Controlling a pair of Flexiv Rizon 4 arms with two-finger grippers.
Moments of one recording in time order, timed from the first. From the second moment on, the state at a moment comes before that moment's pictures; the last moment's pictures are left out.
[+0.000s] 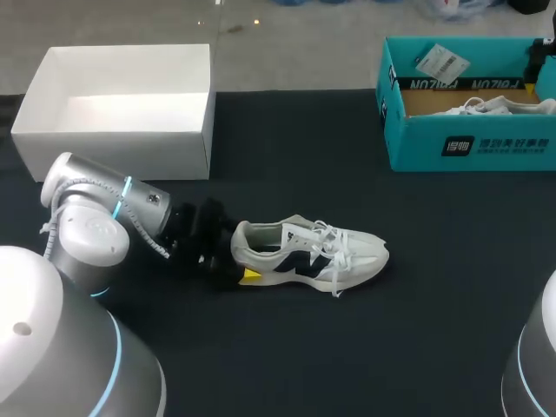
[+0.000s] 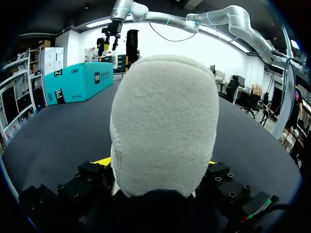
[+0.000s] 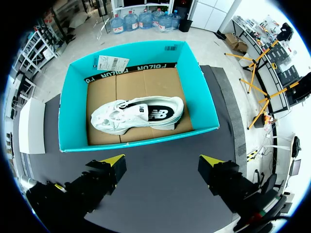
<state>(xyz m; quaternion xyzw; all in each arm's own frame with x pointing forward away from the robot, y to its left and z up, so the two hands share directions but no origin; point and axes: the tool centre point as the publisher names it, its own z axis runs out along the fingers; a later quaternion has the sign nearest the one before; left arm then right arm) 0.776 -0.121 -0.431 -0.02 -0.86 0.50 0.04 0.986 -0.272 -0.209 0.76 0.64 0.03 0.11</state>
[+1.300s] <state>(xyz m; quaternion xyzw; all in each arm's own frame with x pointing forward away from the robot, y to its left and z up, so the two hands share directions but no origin) 0.776 -0.121 -0.431 -0.02 -0.86 0.50 0.04 0.790 -0.053 -0.257 0.75 0.65 -0.03 0.02</state>
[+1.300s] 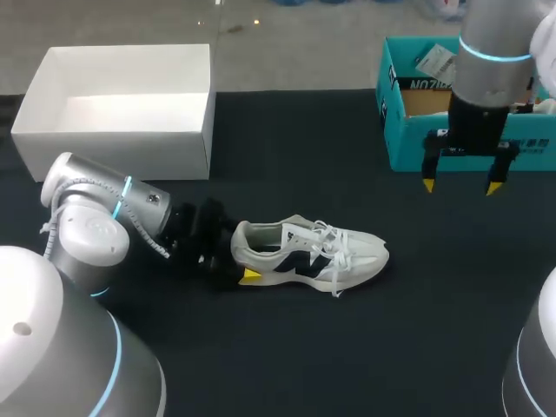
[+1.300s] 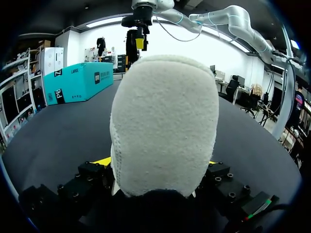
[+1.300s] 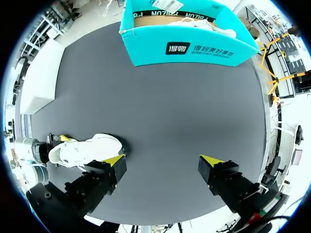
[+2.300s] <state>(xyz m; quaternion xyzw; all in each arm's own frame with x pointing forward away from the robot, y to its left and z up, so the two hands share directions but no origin) 0.776 -0.121 -0.431 -0.02 -0.86 0.50 0.04 0.773 0.022 -0.269 0.73 0.69 -0.04 0.04</state>
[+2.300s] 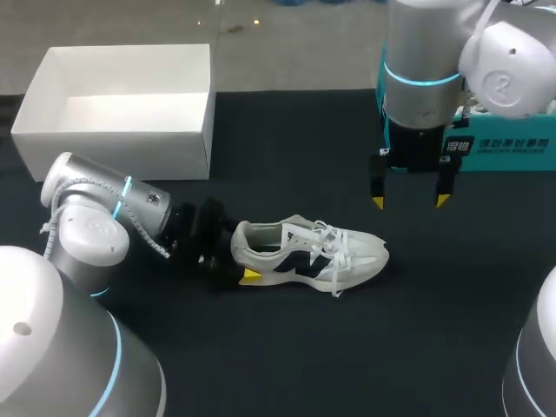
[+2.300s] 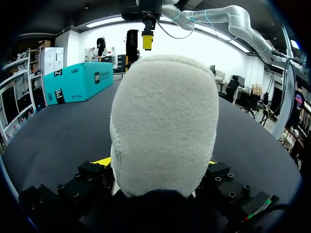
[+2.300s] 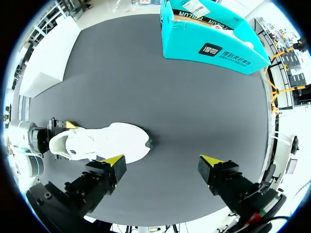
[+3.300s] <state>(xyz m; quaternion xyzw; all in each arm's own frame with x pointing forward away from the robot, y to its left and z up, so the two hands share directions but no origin) 0.776 -0.121 -0.431 -0.02 -0.86 0.50 0.04 0.720 0.146 -0.266 0.73 0.68 0.01 0.03</state>
